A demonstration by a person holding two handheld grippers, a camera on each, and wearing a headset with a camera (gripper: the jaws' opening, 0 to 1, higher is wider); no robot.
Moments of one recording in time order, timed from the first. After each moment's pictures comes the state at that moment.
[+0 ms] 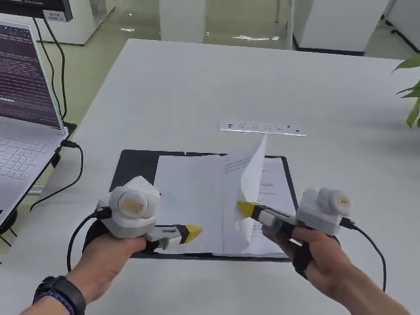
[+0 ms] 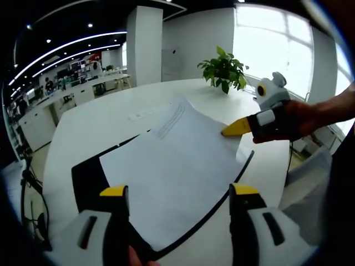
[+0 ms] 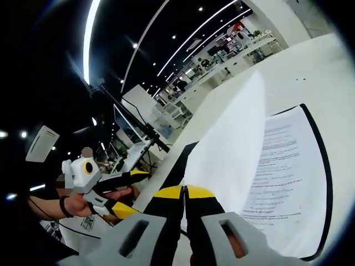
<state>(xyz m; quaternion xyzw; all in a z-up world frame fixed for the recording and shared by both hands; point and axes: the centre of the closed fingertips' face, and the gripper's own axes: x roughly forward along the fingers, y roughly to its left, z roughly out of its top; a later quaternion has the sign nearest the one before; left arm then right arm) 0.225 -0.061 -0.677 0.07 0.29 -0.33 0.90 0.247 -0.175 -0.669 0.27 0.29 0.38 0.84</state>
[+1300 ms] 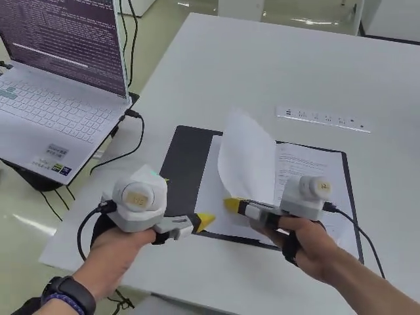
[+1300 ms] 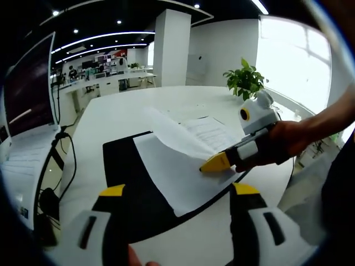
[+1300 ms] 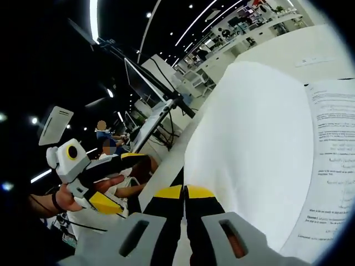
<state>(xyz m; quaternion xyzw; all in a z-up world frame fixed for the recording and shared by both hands) 0.196 0.021 -0.671 0.02 0.28 -0.25 0.93 0.226 -0.039 -0.713 0.23 0.37 0.48 0.76</state>
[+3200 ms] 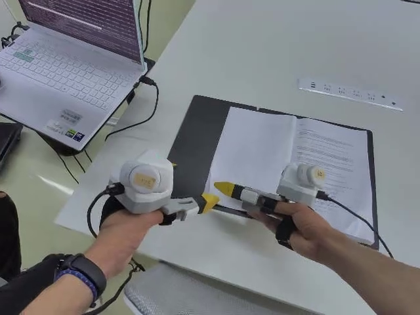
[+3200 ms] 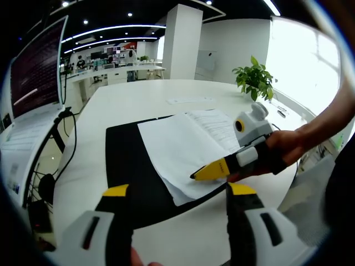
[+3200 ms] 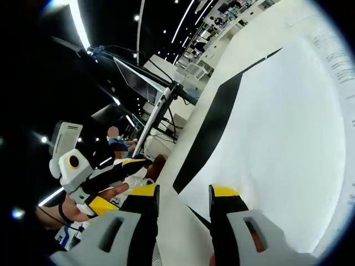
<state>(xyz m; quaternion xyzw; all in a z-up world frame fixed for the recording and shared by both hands) 0.190 0.023 -0.700 0.00 0.31 -0.22 0.93 0.215 -0.028 -0.748 0.31 0.39 0.49 0.72</state>
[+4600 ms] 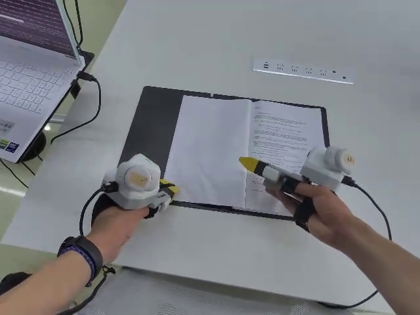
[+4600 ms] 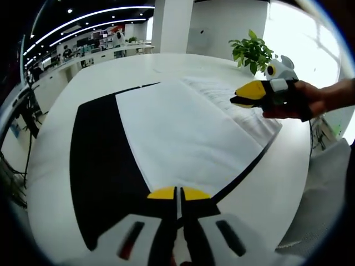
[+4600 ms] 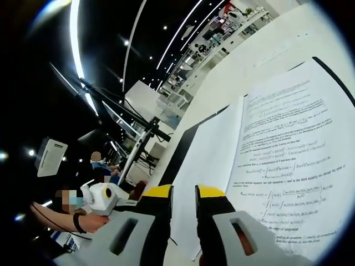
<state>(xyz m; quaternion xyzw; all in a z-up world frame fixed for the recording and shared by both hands) 0.216 -0.006 -0.787 0.03 0.38 -0.24 0.89 0.279 -0.142 -0.732 0.32 0.34 0.40 0.79</state>
